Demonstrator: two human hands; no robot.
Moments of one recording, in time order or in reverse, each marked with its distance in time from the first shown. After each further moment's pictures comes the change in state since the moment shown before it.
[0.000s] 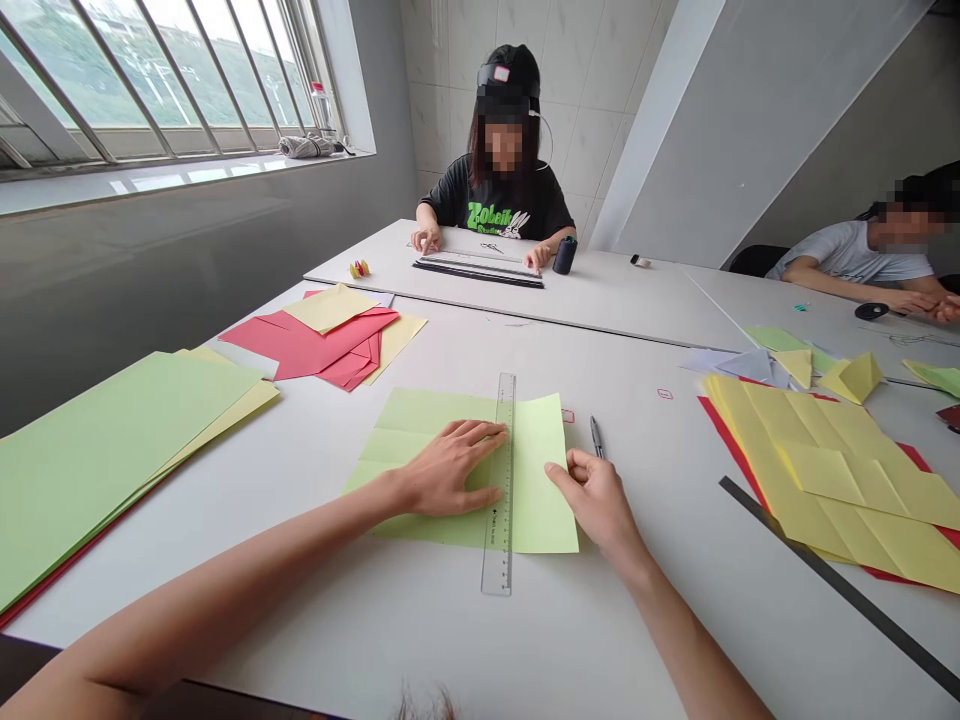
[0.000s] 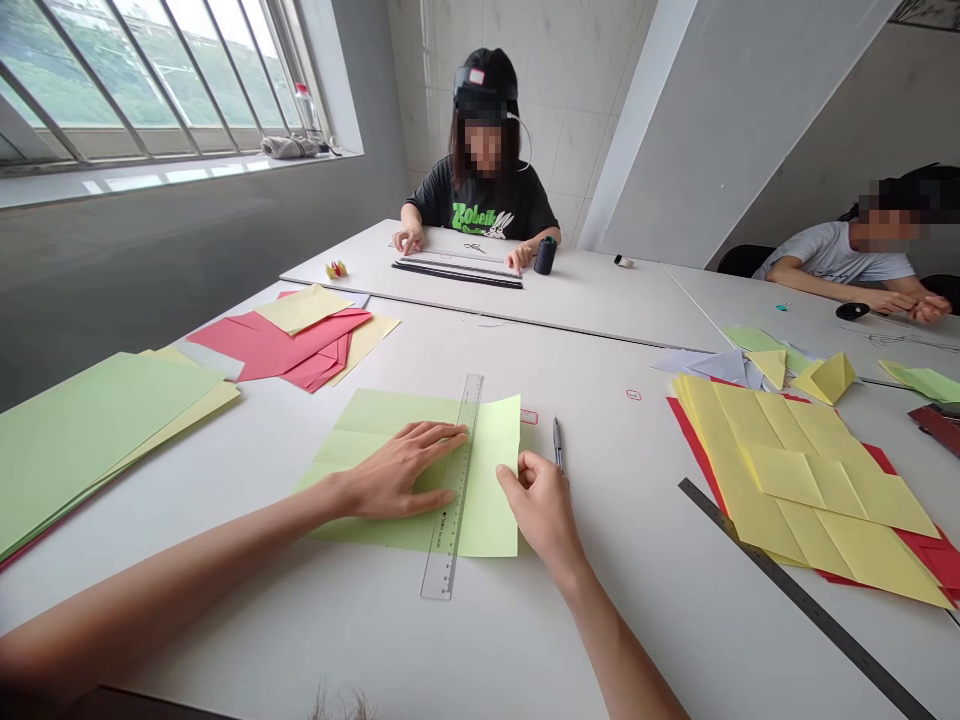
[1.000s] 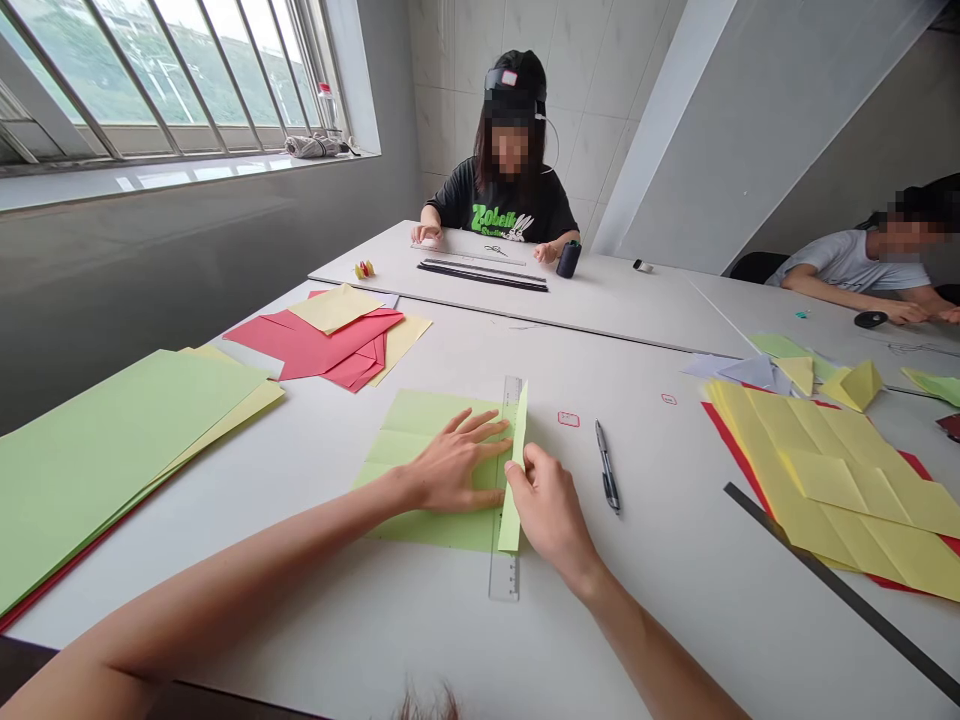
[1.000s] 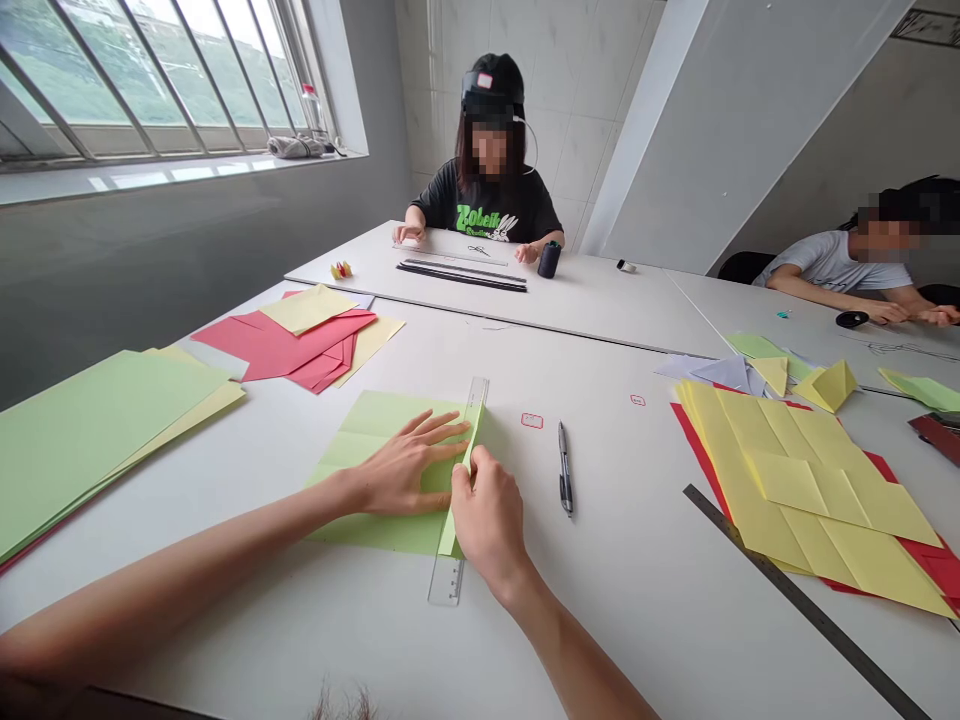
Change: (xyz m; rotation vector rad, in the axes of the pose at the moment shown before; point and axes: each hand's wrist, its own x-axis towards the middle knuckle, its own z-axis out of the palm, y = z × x) left_hand 0.002 -0.004 0.000 0.084 0.001 -0.036; right_hand -0.015 -0.047 0.056 -0.215 -0.062 0.030
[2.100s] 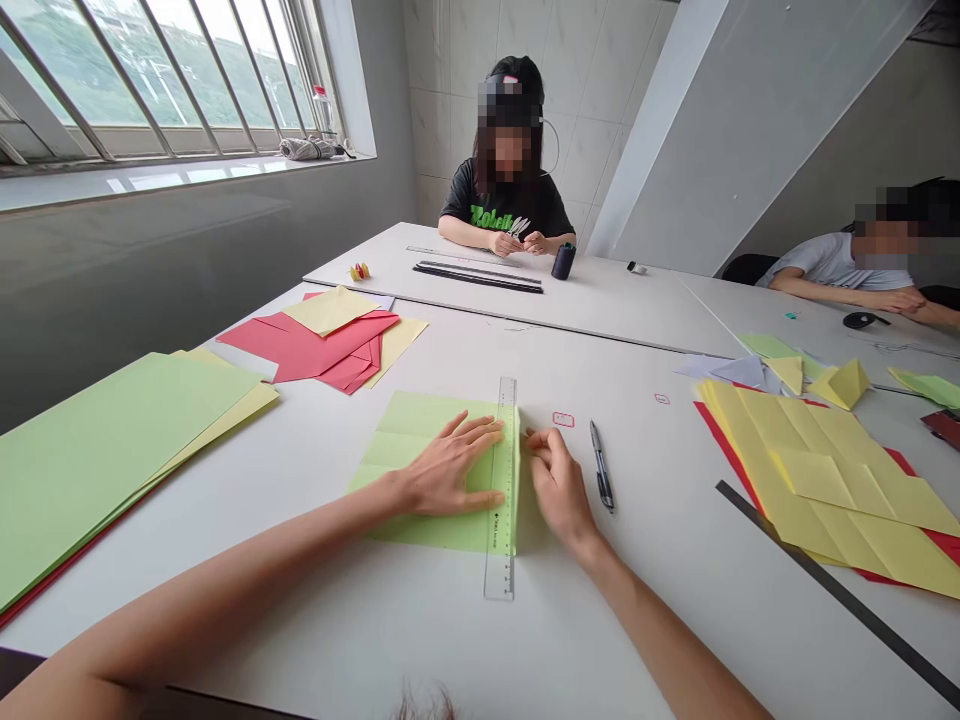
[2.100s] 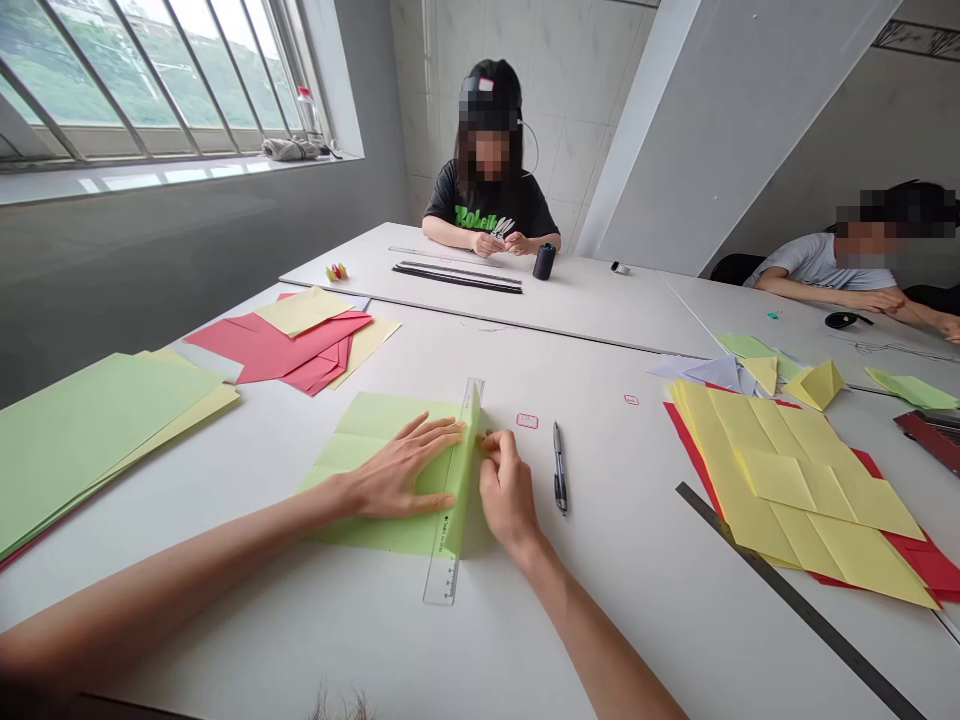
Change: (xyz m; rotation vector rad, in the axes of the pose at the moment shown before) left_hand -0.002 -0.003 0.004 -0.074 0.056 0.037; right_hand 0.028 0.043 -0.007 0.286 0.020 -0.227
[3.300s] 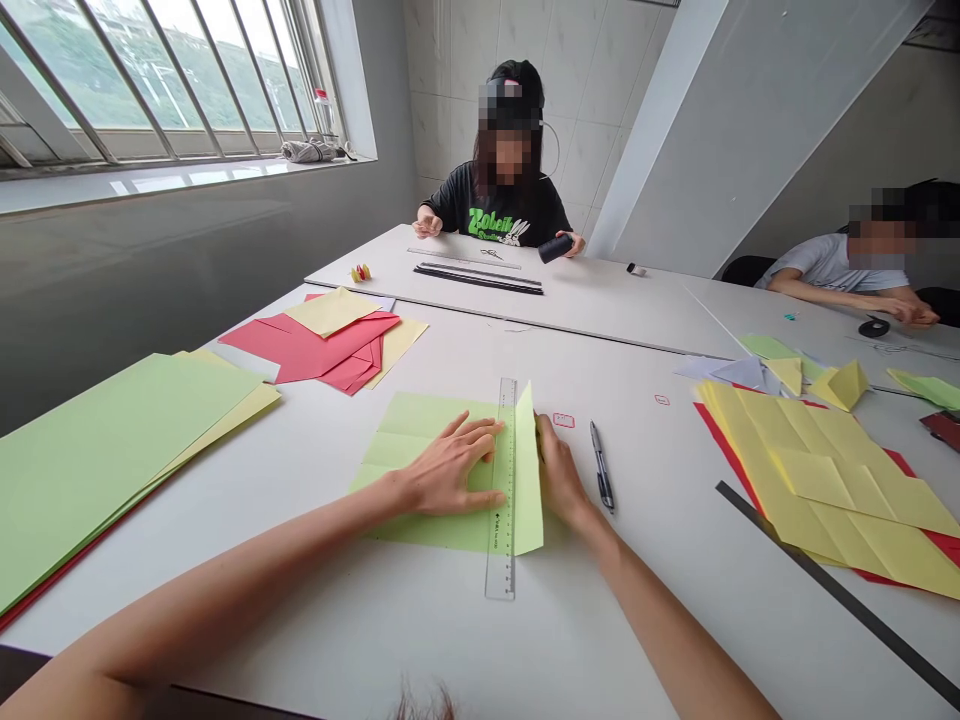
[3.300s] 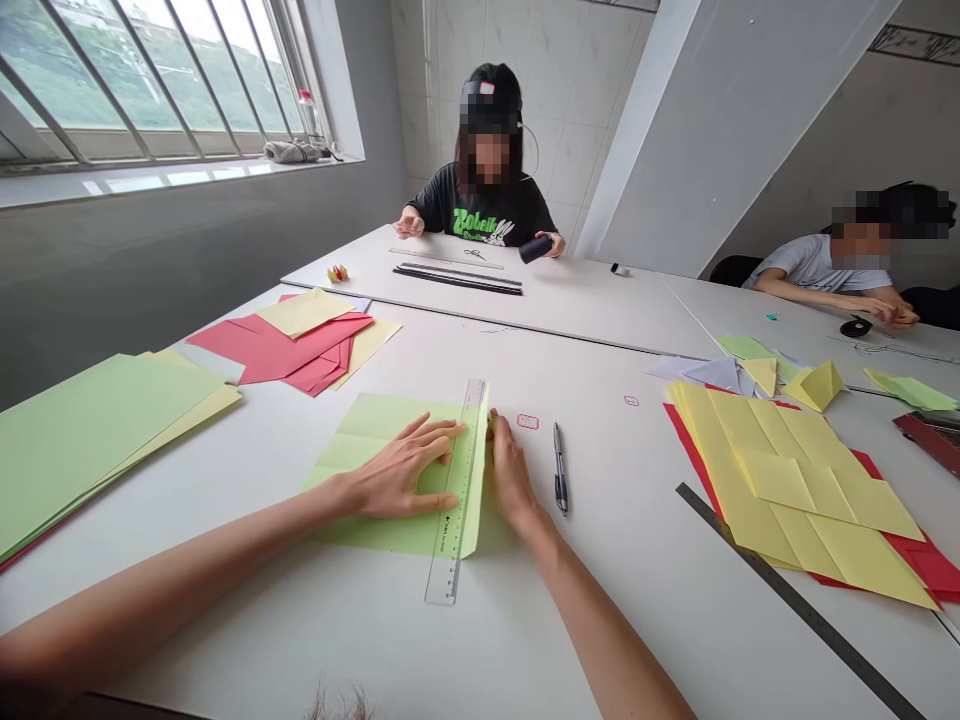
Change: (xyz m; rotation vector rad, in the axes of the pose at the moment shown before) left_hand -0.002 0.000 -0.001 -0.010 0.005 -0.008; right_hand 0.026 0.006 -0.001 -0.145 -0.052 -0.115
